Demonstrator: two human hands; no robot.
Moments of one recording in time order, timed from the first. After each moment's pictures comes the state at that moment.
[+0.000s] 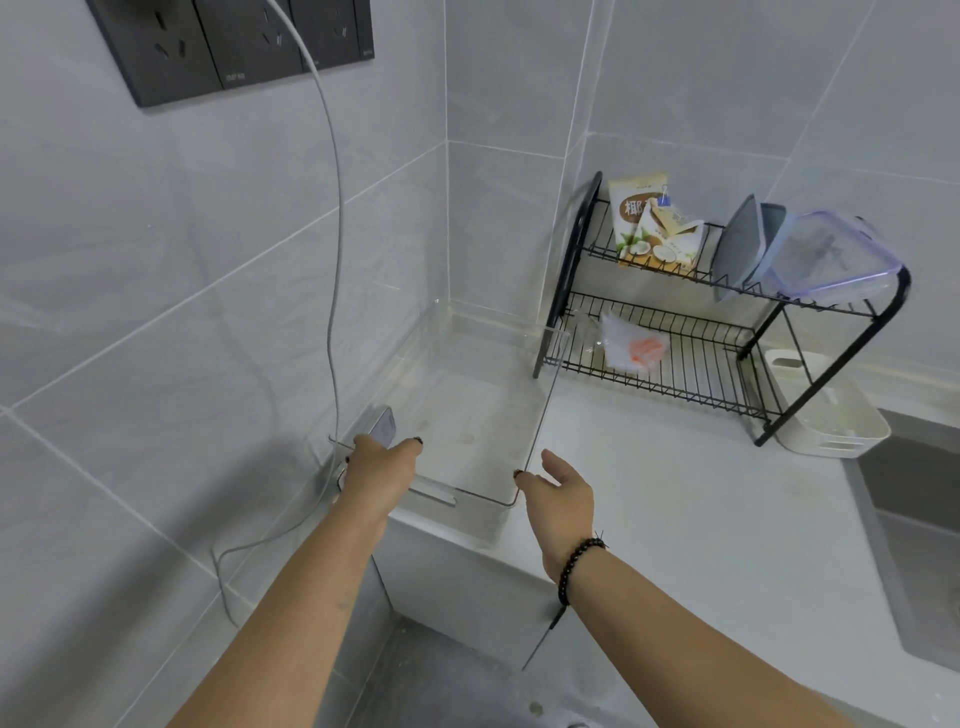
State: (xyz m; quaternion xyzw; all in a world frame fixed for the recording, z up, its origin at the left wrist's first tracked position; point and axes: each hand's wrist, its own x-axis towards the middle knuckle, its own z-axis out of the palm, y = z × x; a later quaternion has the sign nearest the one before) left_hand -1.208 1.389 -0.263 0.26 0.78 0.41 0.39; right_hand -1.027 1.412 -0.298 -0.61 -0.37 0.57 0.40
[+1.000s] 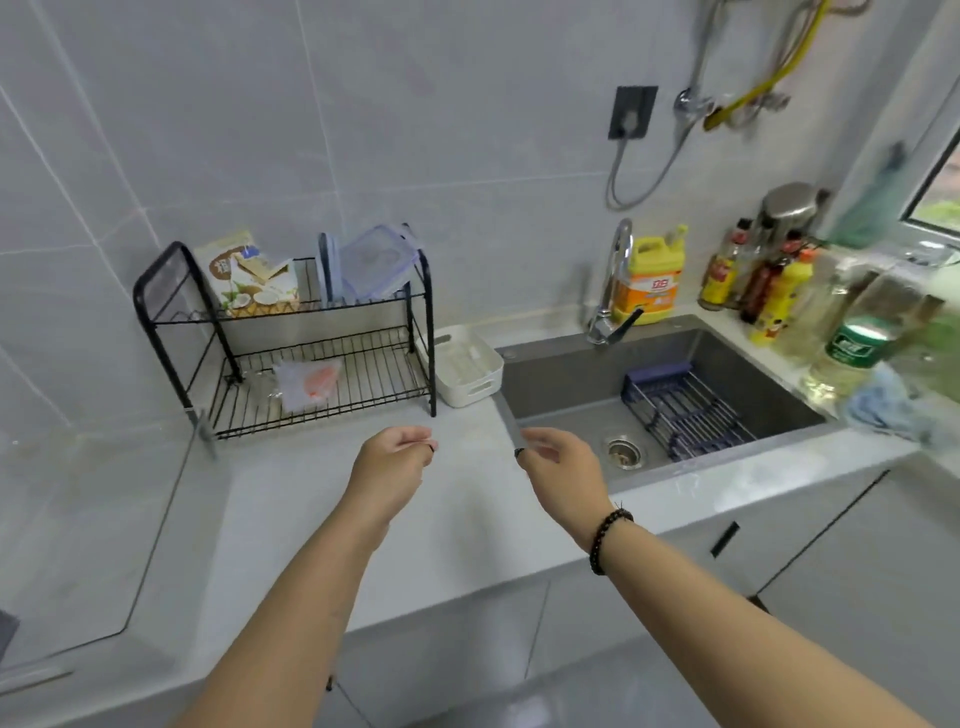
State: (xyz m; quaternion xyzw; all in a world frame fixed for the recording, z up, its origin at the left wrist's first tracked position) left_hand -0.844 1.401 -0.200 0.53 0.56 0.32 0.55; right_hand -0.670 1.330 -0.220 -0.74 -0.41 0.29 0.45
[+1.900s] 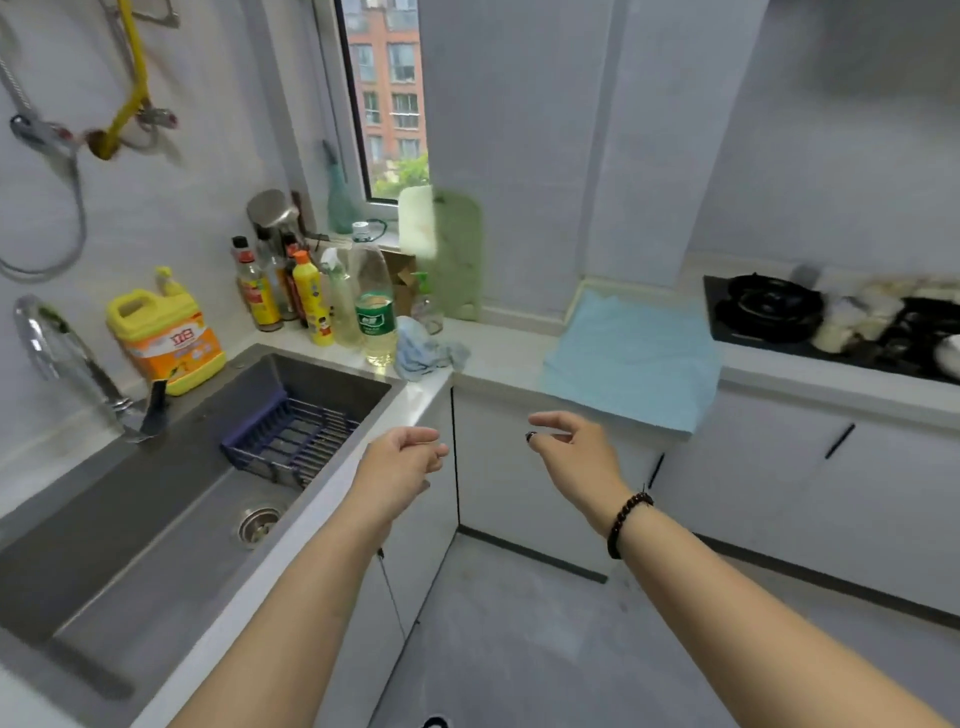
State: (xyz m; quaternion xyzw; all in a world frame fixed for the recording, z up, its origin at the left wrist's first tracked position) left_hand -0.434 1.210 -0.196 0.72 0.24 0.03 0.65; right_hand -0.375 1.020 -0.197 -0.82 -0.03 0.07 0.56
